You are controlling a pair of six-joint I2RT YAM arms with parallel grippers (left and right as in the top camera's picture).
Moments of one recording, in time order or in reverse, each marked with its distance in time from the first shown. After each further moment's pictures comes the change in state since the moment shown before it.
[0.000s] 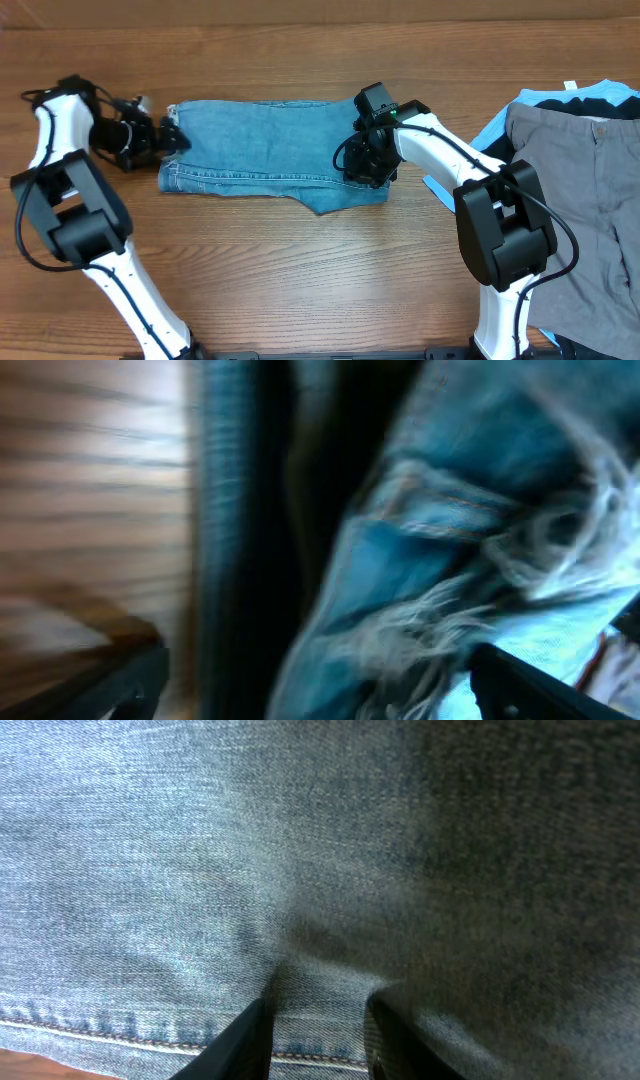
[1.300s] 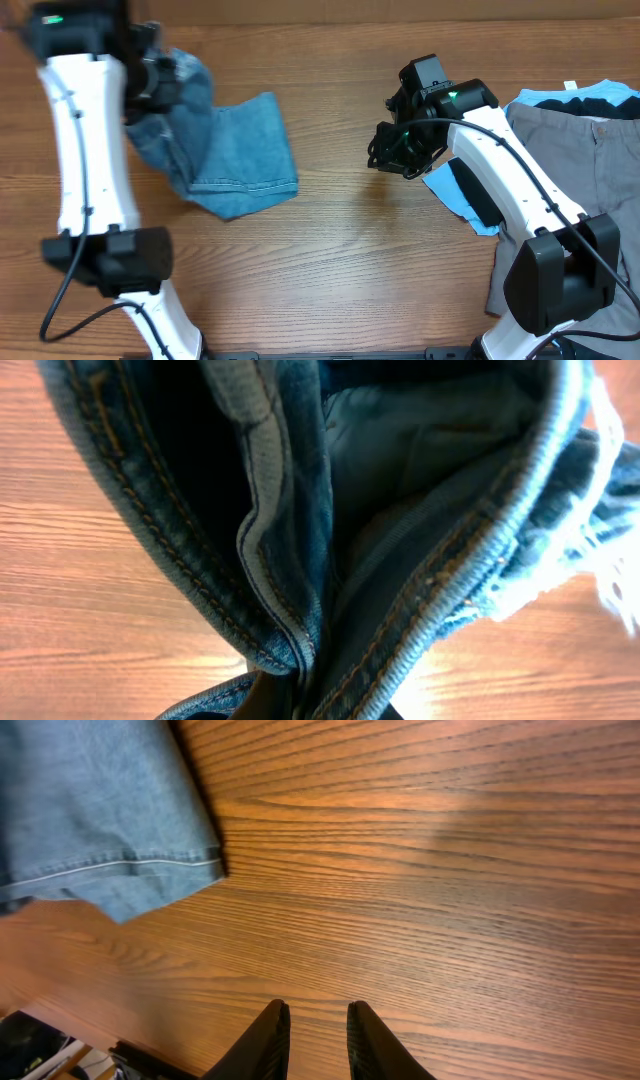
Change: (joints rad) left arm -0.338 -0.332 0.470 -0.476 -0.544 -0.314; right arm -0.101 -0.274 0.045 -0.262 -0.101 -0.033
